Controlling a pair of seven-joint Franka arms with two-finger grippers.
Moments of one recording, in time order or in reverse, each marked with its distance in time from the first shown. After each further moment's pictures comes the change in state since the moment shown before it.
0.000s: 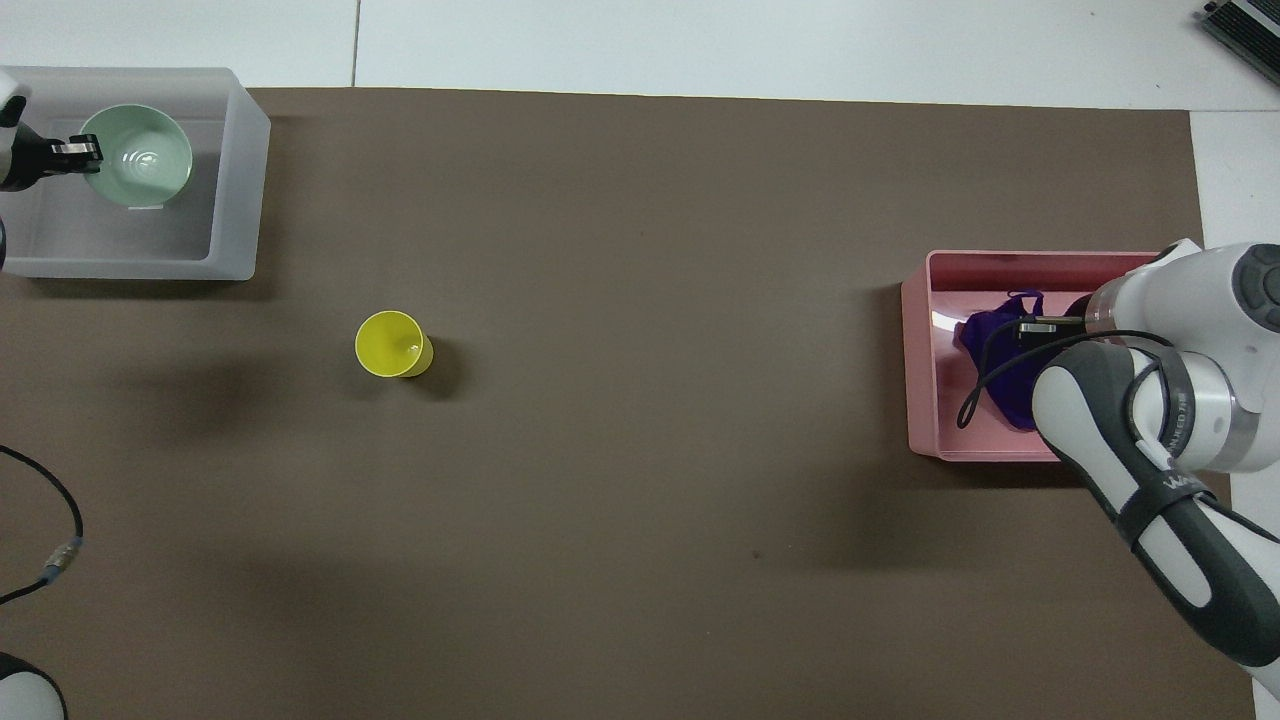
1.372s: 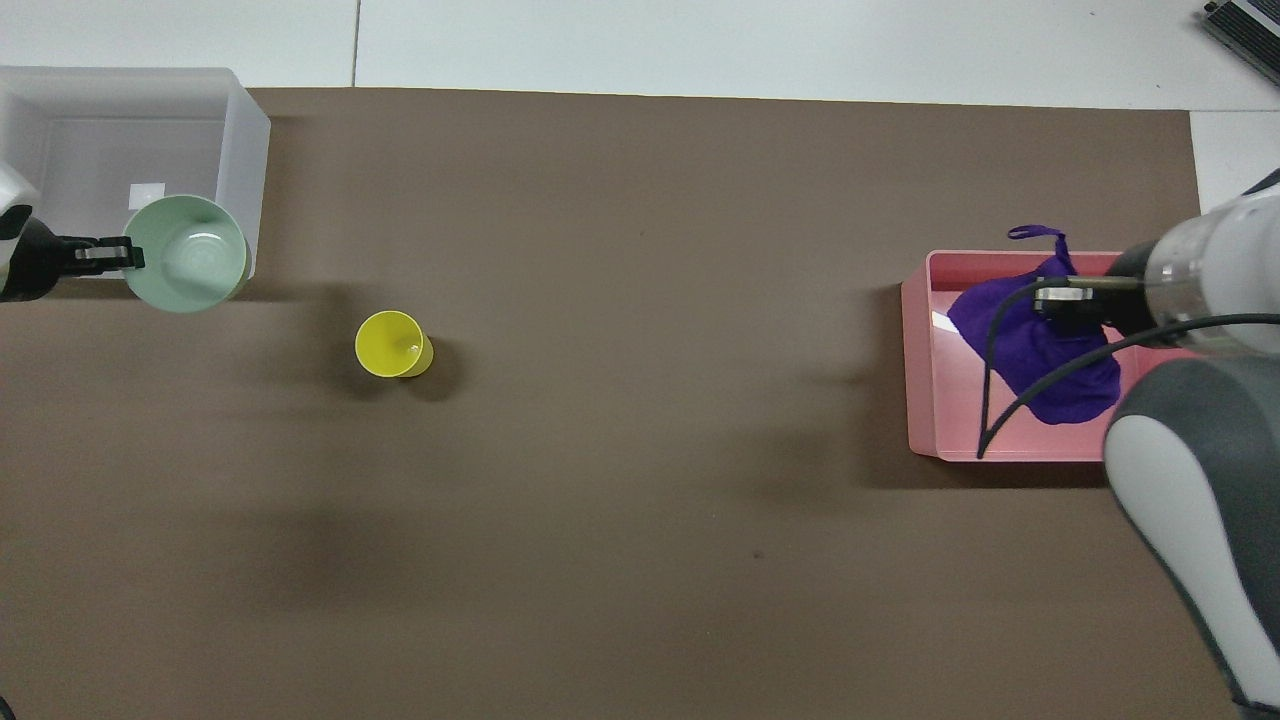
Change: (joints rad) left arm -0.106 -0.536 -0.006 -0.492 -0.084 -0.115 0.070; right arm 0.165 -0.272 -0.003 0.238 0.000 -0.472 0.118
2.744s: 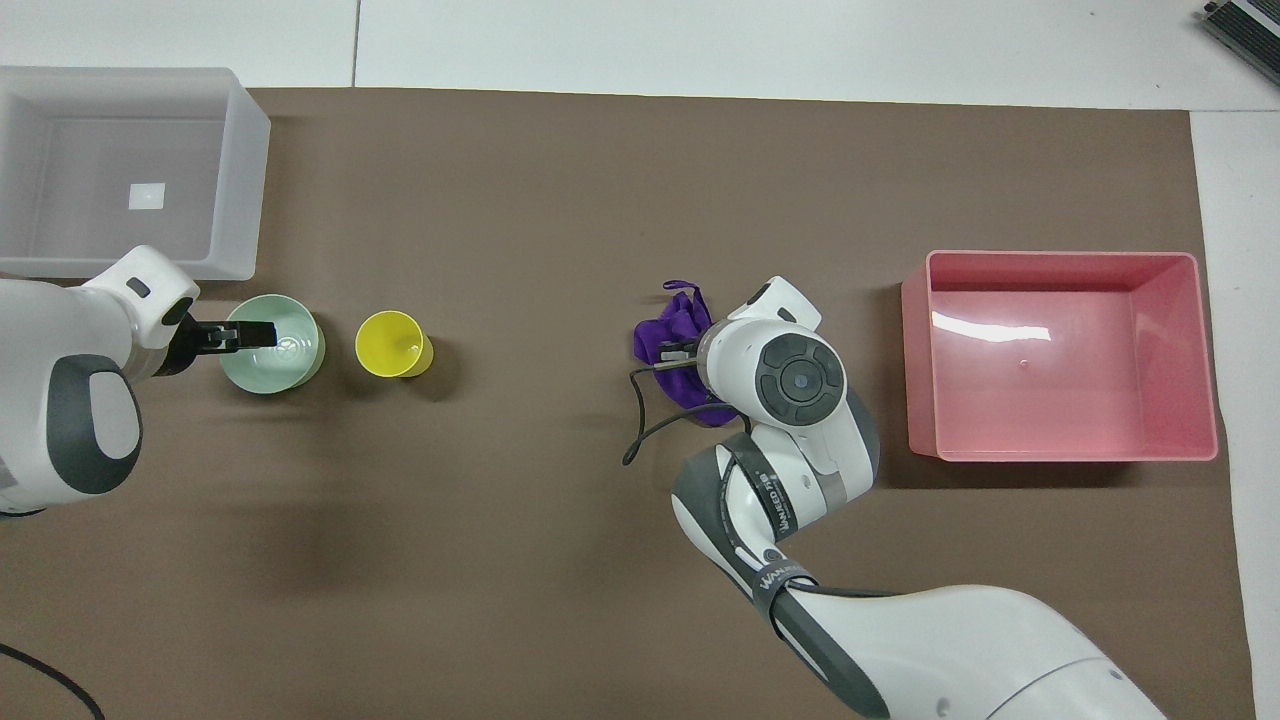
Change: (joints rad) left arm -0.072 0.033 -0.003 -0.317 0.003 0.205 -0.045; right arm 0.417 0.439 0.029 -0.171 0.085 0.738 0.270
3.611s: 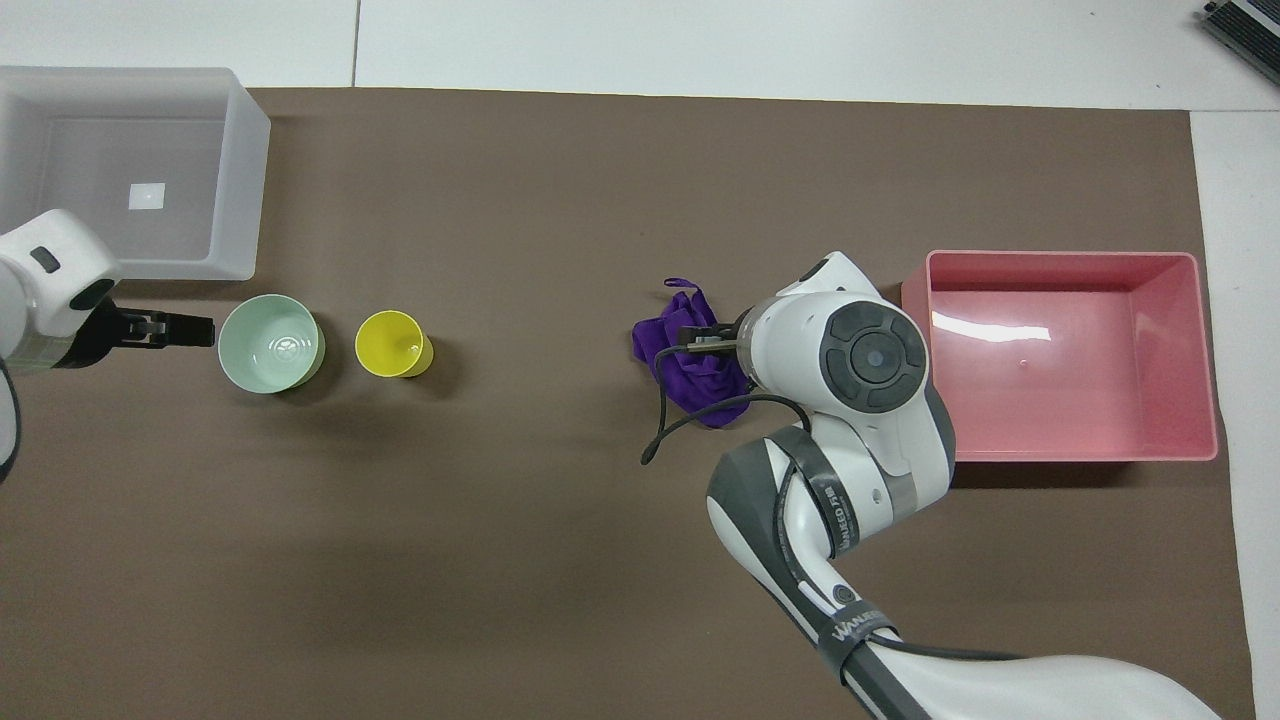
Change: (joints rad) left arm -0.007 -0.184 0.002 0.096 0.144 -0.298 0.001; right arm -0.031 -0.156 0.000 -0.015 0.000 -0.145 0.034
